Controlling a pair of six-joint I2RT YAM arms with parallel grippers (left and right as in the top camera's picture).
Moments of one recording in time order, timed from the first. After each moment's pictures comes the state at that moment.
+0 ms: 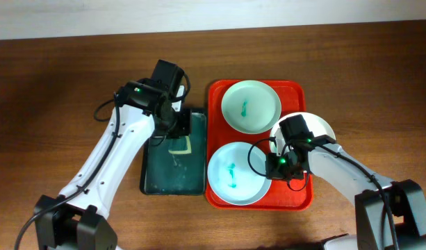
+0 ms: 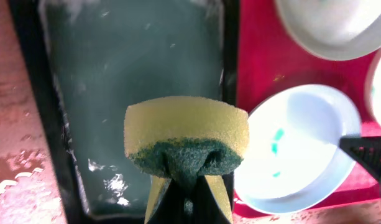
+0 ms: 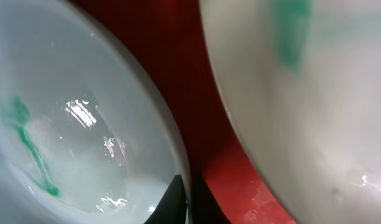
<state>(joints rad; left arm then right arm) -0.38 1.70 1.51 -1.15 0.10 -0.31 0.22 1.58 0.74 -0.62 -0.30 0.30</state>
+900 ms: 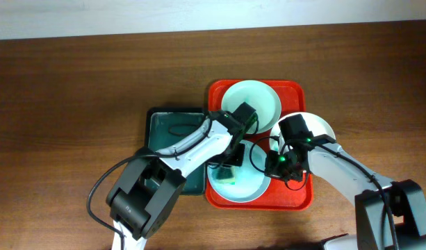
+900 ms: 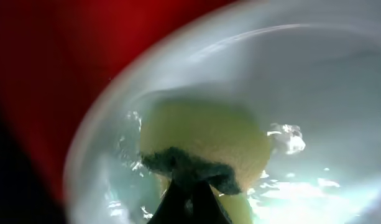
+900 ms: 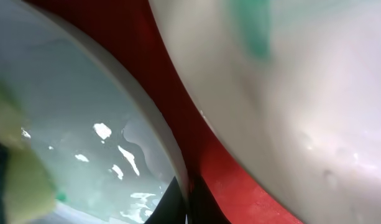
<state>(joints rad) -0.75 2.07 1.46 -0.97 0.03 -0.52 0.22 1.58 0.75 -0.62 -0.29 0.46</state>
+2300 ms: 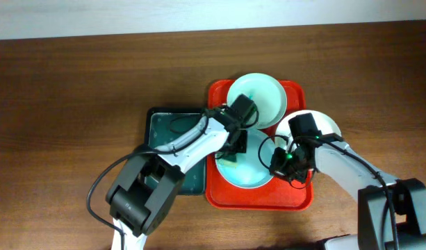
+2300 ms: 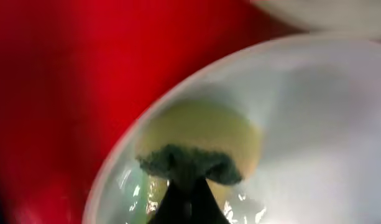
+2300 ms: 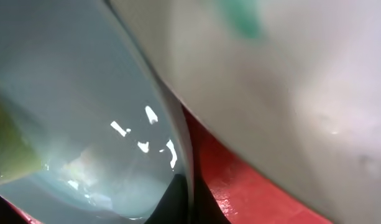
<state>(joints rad) -0.73 2.08 1.46 -0.74 0.03 -0.57 0.14 1.59 0.75 -0.64 -0.35 0.55</state>
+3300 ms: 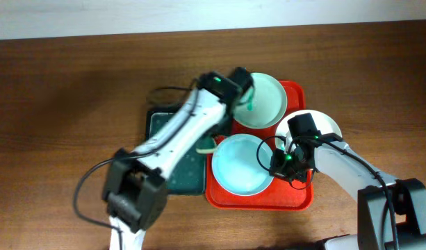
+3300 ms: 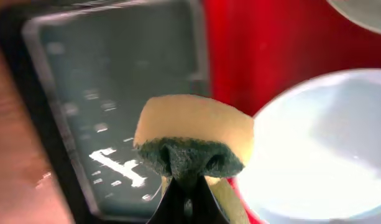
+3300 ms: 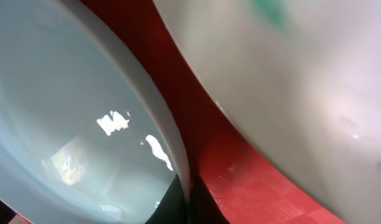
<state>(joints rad) -0.65 2.07 1.89 -1.39 -0.20 -0.46 0.15 1.59 0.75 -0.65 -0.35 0.45</state>
